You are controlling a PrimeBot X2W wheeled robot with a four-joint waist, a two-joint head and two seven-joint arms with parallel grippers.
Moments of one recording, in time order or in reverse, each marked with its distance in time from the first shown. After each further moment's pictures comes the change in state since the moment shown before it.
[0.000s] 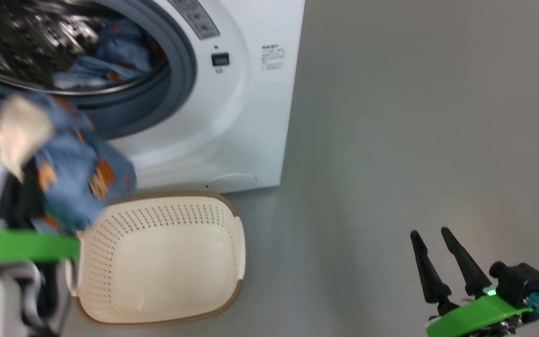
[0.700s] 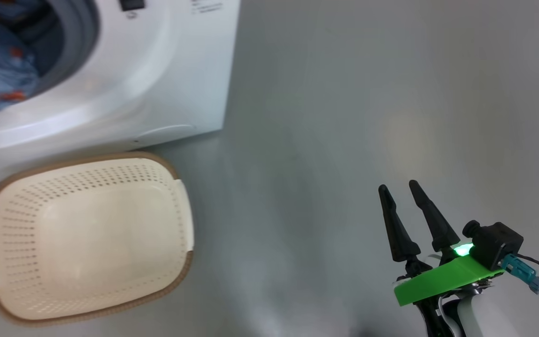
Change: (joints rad) left arm -0.710 0.198 -0.048 0.600 -0.026 0.000 -0.005; right arm -0.157 0.090 0.043 -0.017 -0.006 0.000 0.000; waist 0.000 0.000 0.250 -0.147
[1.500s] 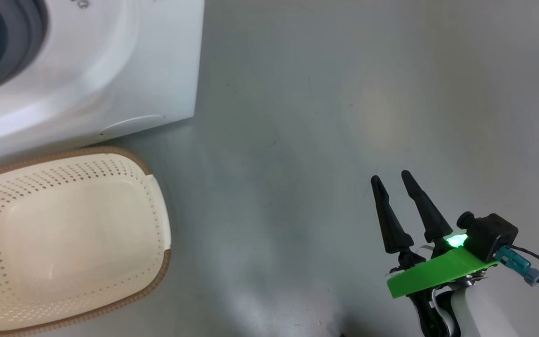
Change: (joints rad) left arm -0.124 0.021 0.121 0.058 0.134 0.000 0.000; right arm -0.034 0.014 0.019 -0.001 0.010 0.000 0.000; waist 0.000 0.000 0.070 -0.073
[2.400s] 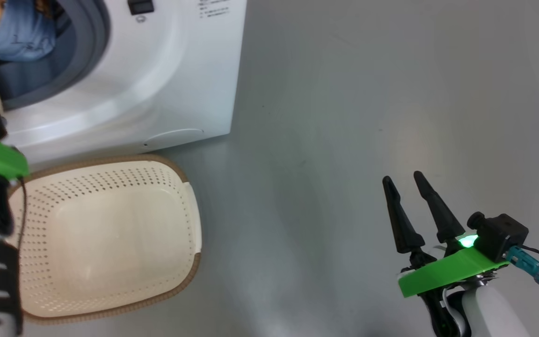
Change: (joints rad) left arm 0.335 -0.146 -0.002 -0.148 -0.002 0.000 0.000; right arm 0.003 -0.025 -0.020 0.007 -0.012 0.000 0.000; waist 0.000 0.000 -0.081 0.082
